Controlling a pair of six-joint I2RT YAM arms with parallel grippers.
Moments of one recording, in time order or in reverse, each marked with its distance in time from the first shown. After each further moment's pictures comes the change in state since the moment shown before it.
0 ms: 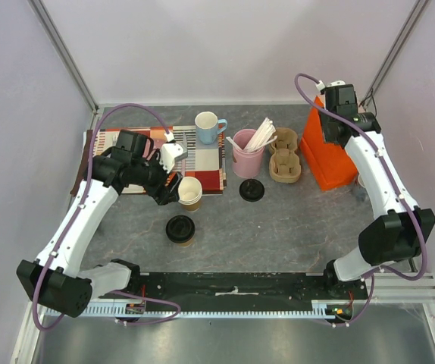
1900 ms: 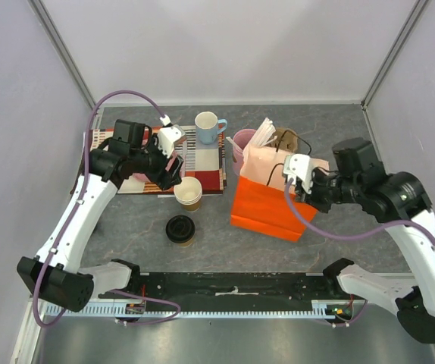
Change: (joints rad) left arm 0.001 0.032 0.088 0.100 -0.051 -0.073; right arm 0.369 -0.539 -0.070 -0.455 -0.831 -0.515
